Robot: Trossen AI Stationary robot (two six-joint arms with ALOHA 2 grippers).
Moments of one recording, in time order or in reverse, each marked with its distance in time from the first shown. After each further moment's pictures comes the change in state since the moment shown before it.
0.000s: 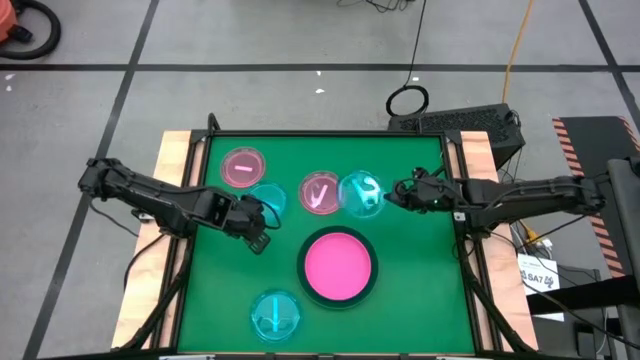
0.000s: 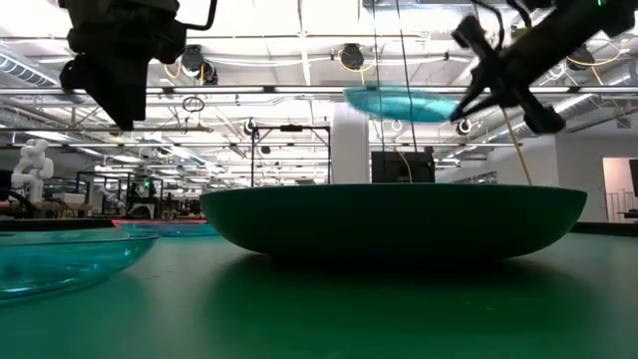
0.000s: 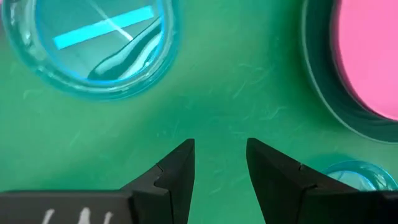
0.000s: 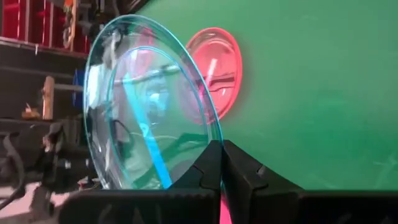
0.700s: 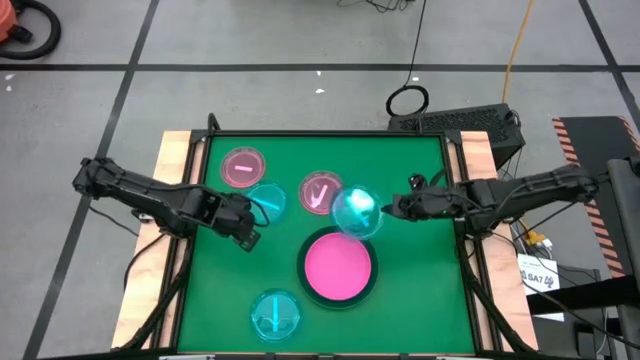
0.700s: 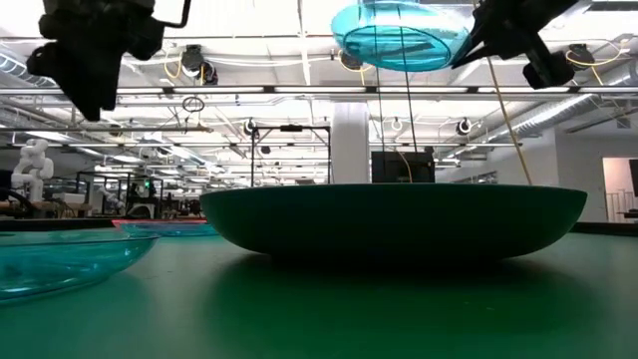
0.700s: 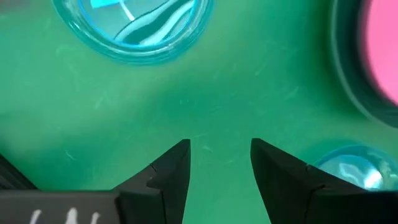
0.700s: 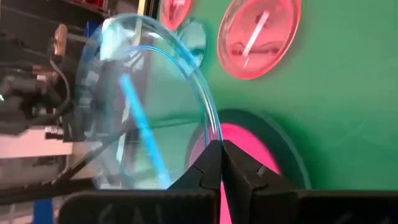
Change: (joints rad) left arm -0.001 -0.077 0.000 -0.127 0.036 -0.098; right arm 0.212 0.058 0.196 -0.125 0.017 0.008
